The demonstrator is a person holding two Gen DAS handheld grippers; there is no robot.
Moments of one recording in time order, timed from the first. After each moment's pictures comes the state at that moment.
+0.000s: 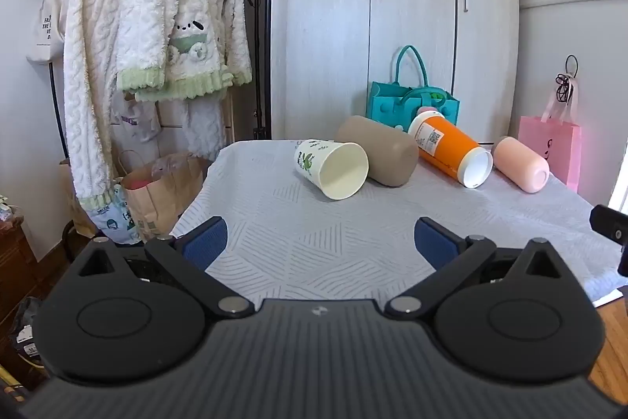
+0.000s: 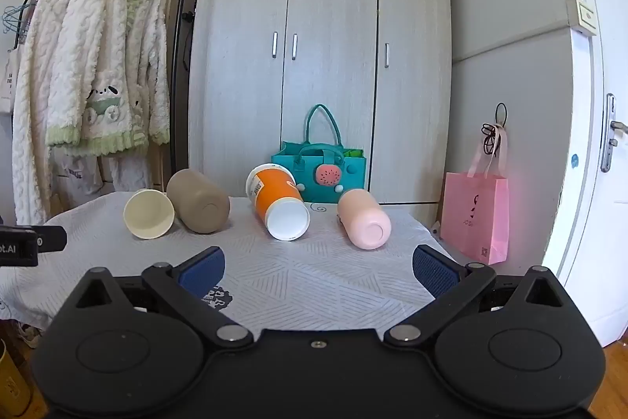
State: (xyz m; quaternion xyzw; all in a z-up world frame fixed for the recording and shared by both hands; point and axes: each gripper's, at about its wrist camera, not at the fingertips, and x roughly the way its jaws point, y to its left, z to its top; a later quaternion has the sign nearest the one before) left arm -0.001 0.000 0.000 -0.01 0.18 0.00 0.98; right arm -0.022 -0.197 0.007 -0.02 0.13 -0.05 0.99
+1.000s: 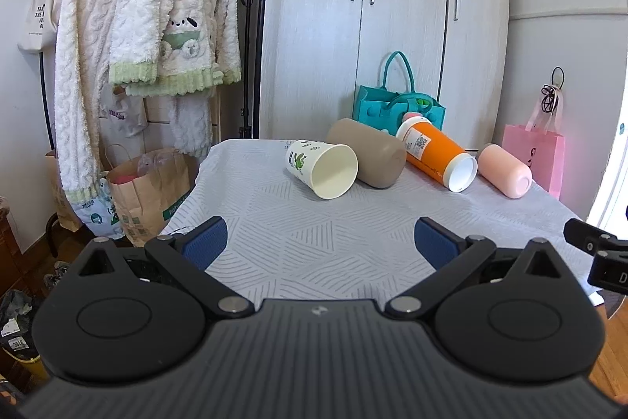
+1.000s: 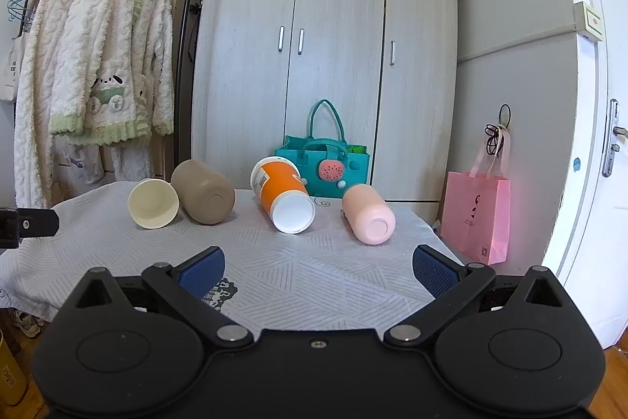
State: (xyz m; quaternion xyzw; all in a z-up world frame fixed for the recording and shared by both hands) left arm -0.008 0.009 0.002 -0.03 0.18 -0.02 0.98; right arm -0.024 -0.191 0.003 -0.03 0.13 -0.04 0.99
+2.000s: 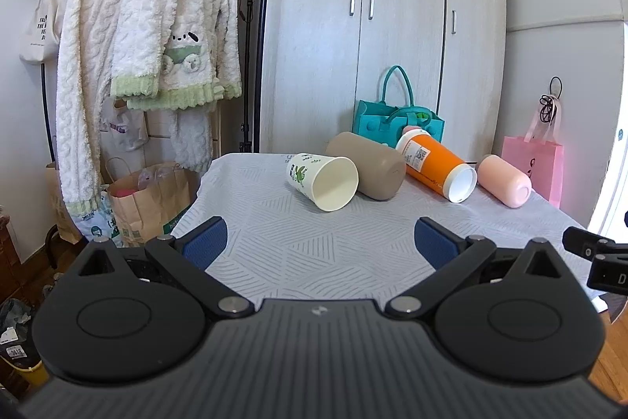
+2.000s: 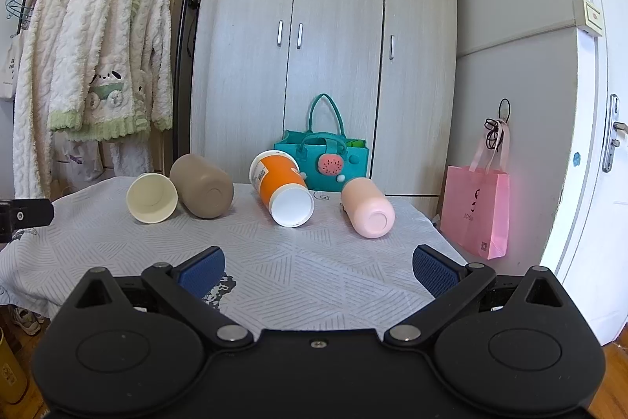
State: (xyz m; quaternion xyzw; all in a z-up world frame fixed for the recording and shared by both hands) left arm -0.012 0.009 -0.003 -0.03 0.15 -0.03 0.99; right arm -0.023 -0.190 0.004 -0.03 0.14 -0.04 0.99
